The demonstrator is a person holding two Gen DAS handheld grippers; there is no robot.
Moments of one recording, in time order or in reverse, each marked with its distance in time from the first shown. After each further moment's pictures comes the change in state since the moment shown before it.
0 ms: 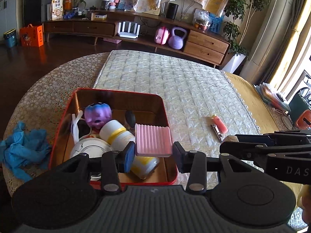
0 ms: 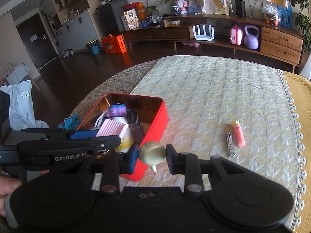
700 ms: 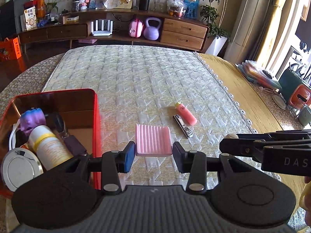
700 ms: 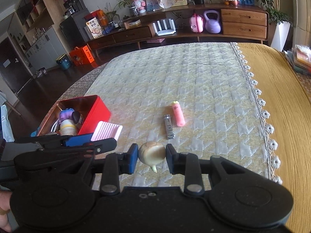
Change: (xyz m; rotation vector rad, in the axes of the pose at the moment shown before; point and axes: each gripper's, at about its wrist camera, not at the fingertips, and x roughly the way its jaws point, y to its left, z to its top) left arm 0.063 -0.099 -0.011 0.133 0.032 -0.054; right arm -0.023 -0.099 -0.038 0.195 -0.023 -0.101
